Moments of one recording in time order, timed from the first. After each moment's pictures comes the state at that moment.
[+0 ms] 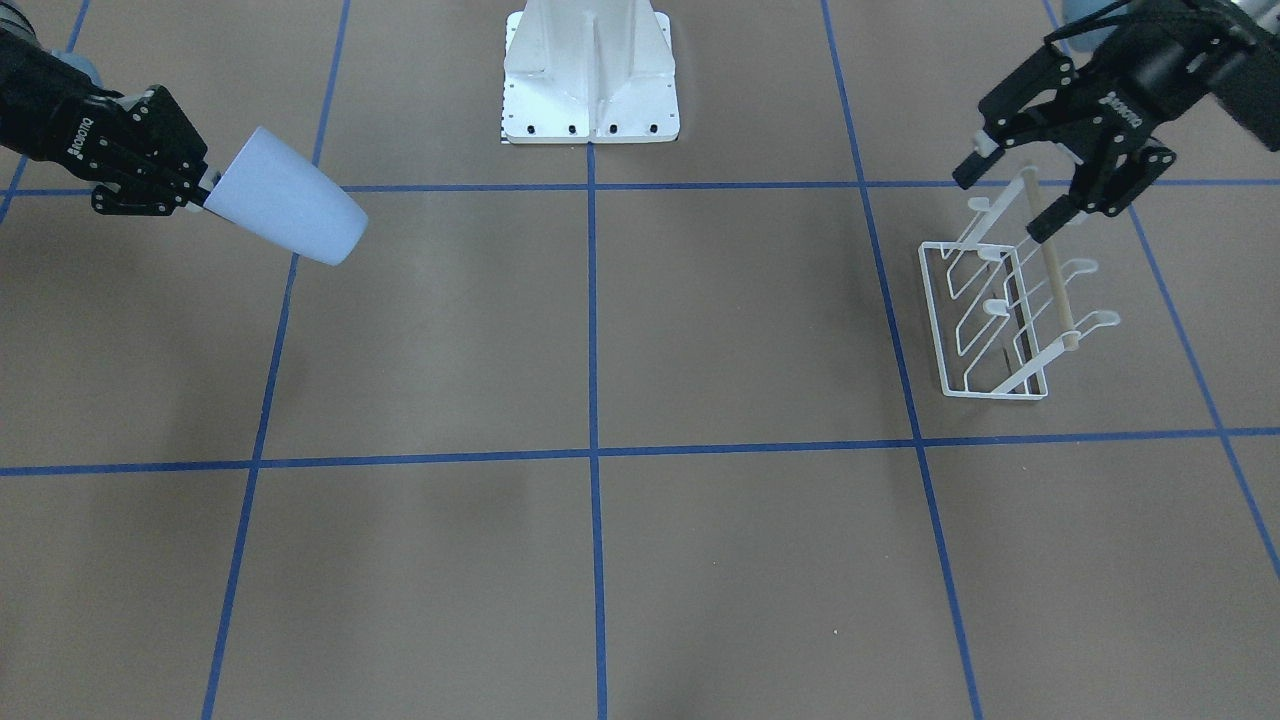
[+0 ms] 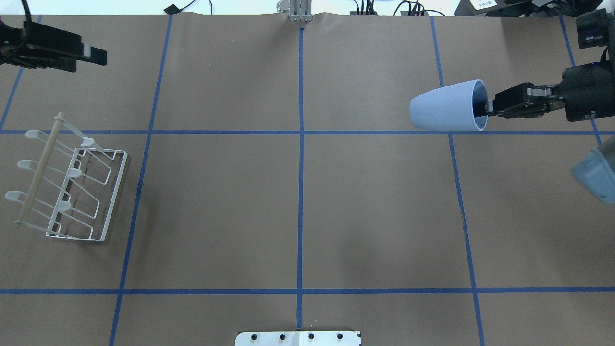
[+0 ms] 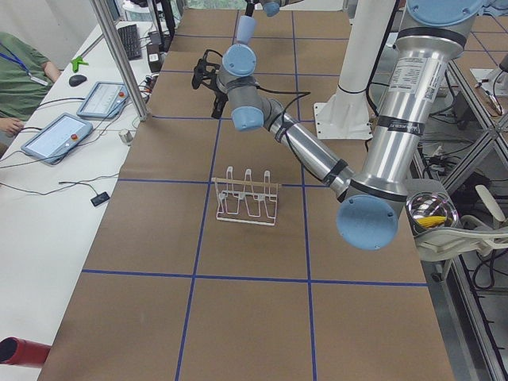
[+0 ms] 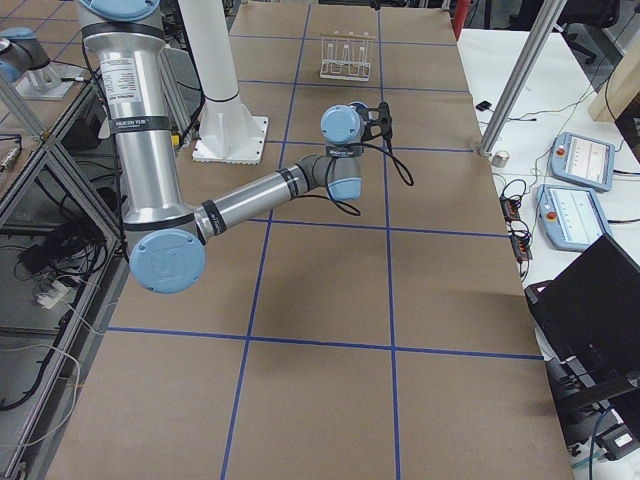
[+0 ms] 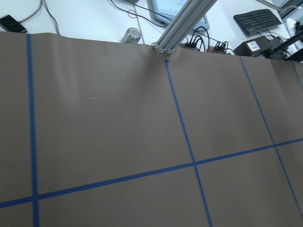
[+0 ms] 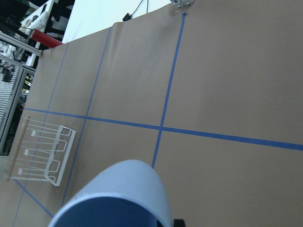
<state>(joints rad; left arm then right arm) -1.09 -1.84 -2.01 -2.25 -2.32 -1.14 1.06 -1.43 1.83 -0.27 2.43 1.47</state>
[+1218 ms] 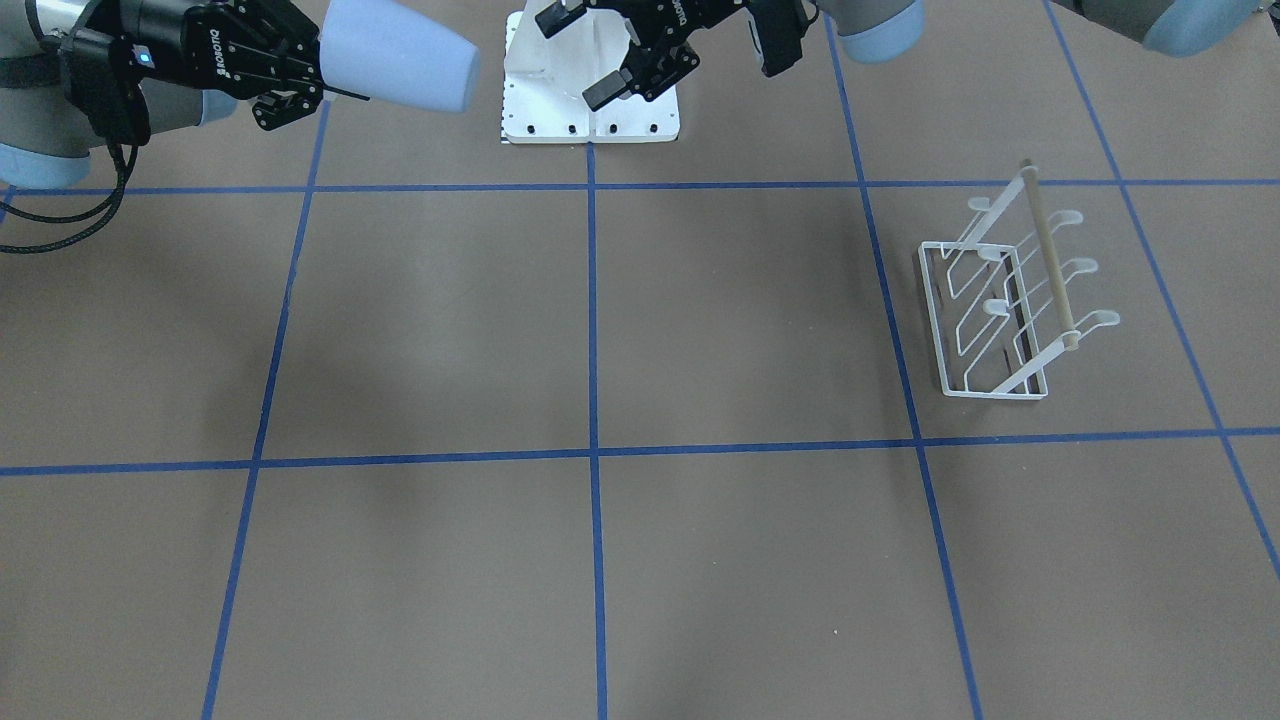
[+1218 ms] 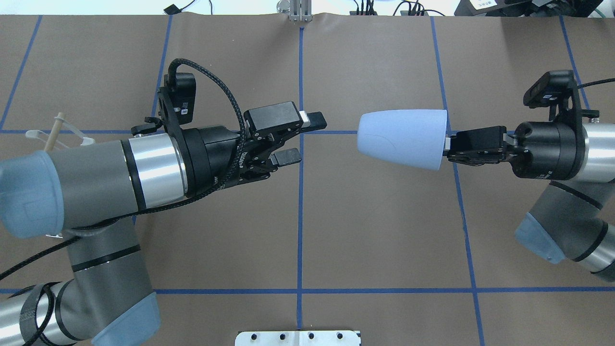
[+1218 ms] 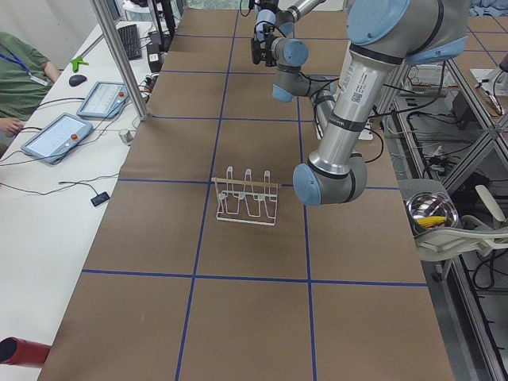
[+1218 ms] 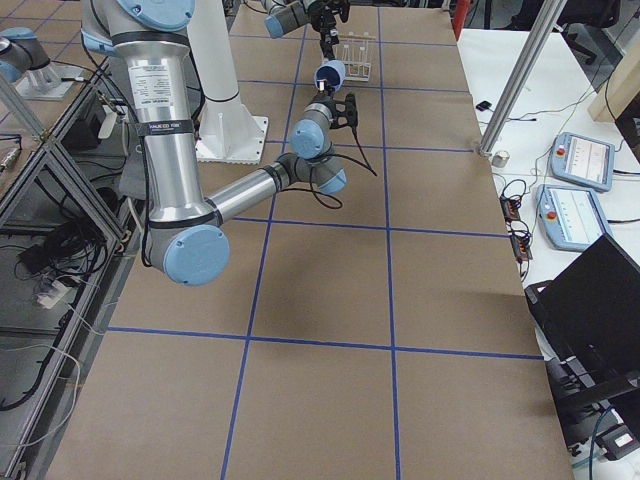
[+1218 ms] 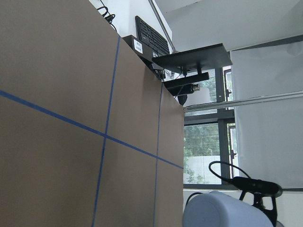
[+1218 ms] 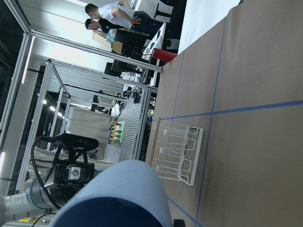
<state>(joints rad) -0.45 -2.09 -2.00 -2.59 -1.58 -1.86 0.77 -1.42 1.84 0.22 2.04 1.80</state>
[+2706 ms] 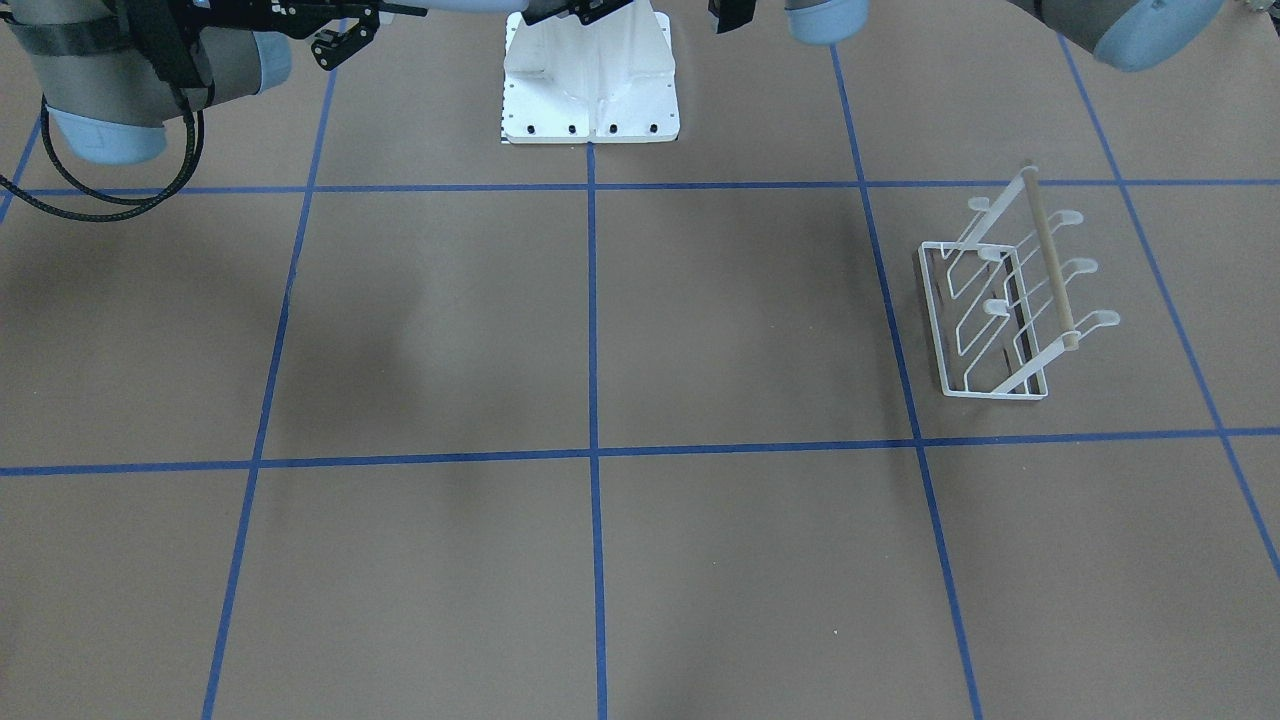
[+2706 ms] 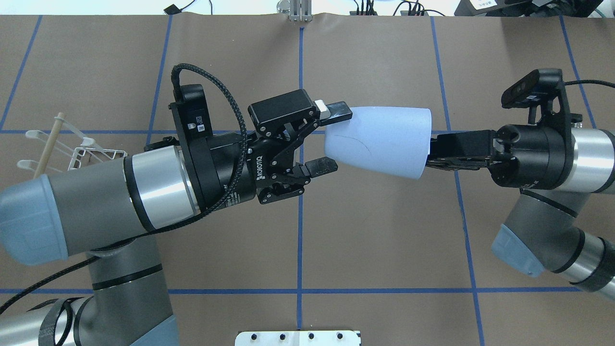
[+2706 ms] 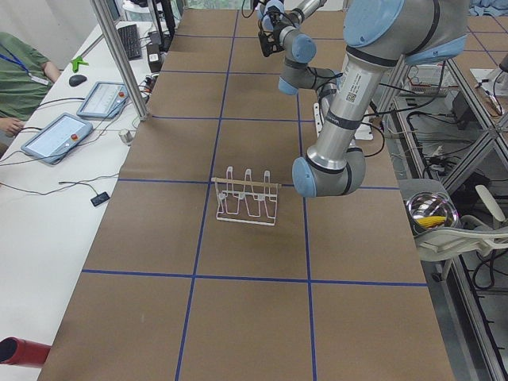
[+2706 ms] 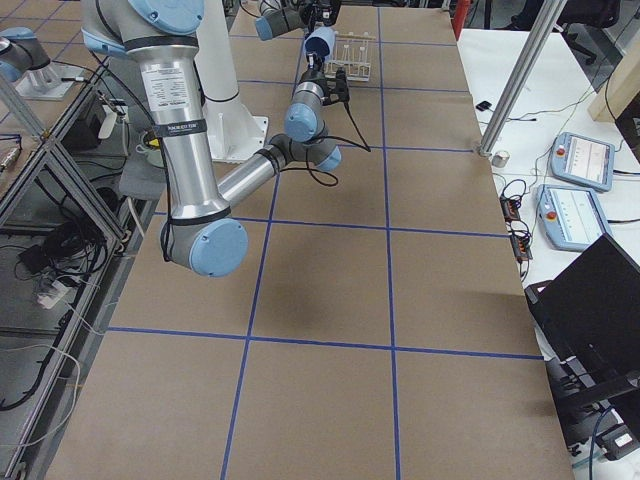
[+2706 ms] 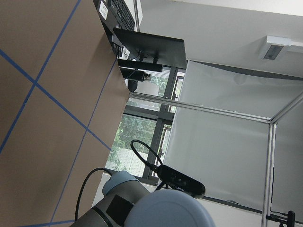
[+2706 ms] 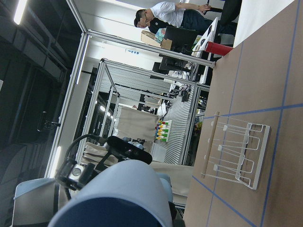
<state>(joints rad) -0.40 -2.15 -2.00 -2.71 -1.52 -2.05 0.70 -1.35 1.91 0.23 1.98 1.80</state>
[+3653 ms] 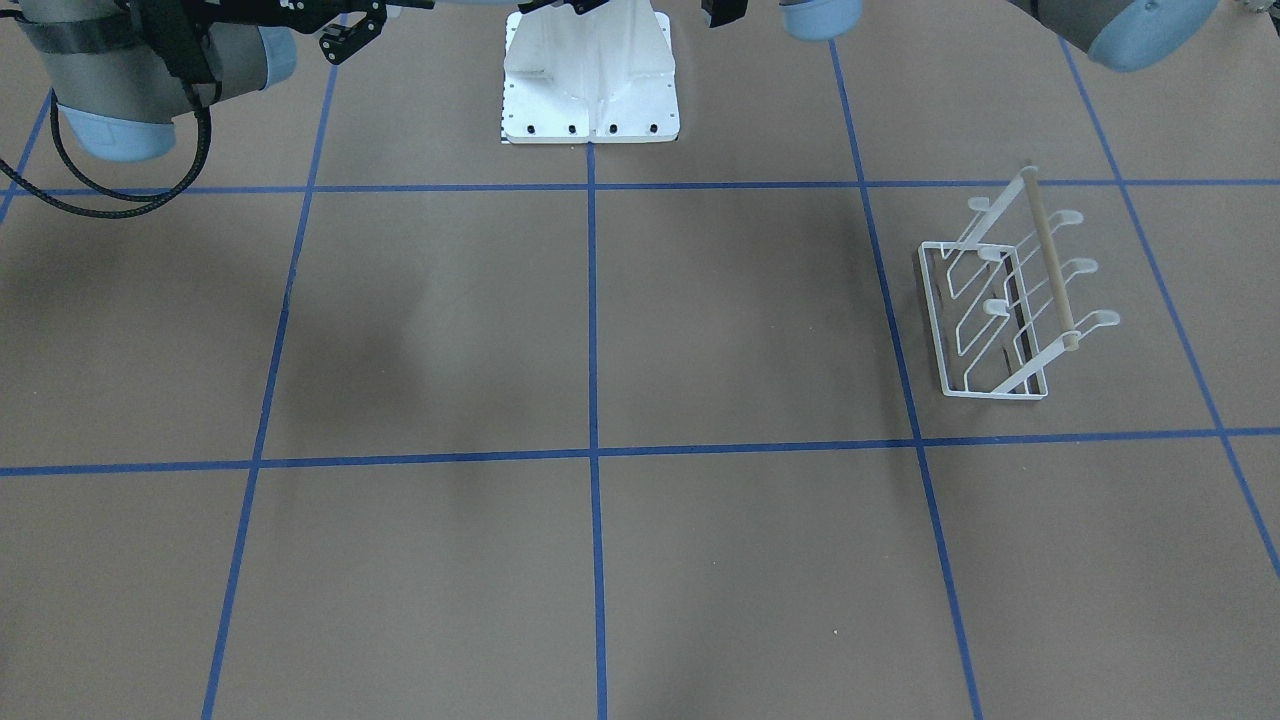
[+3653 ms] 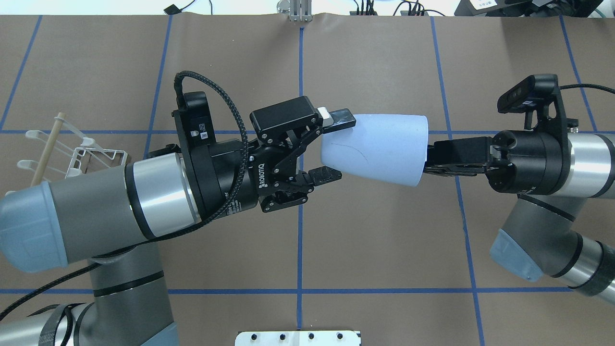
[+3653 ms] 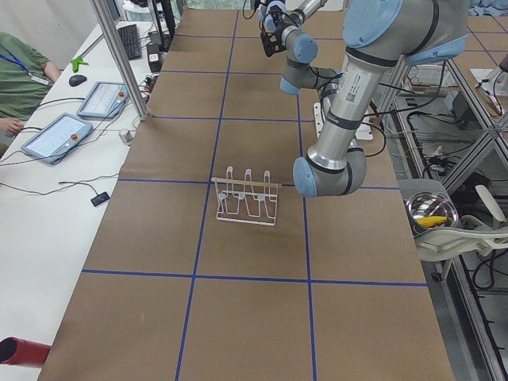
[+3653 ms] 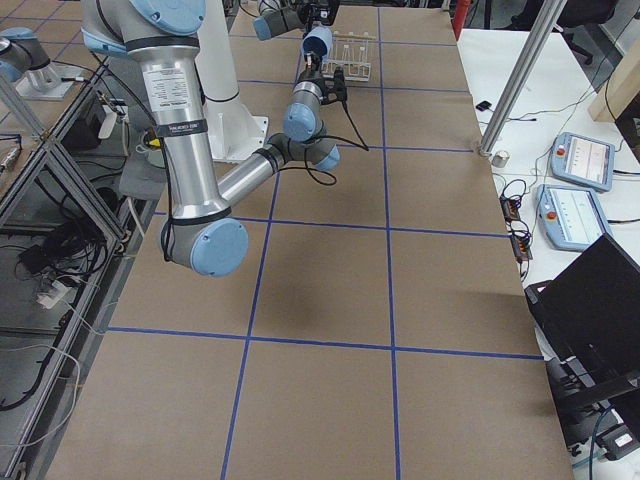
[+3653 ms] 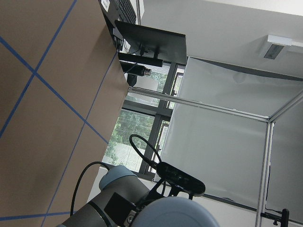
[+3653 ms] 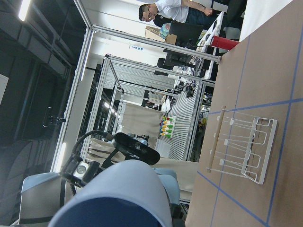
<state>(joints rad) -0.38 -2.15 -2.00 -2.72 -1.52 -2.07 0.68 -1.35 1.91 0.23 1.98 1.79</state>
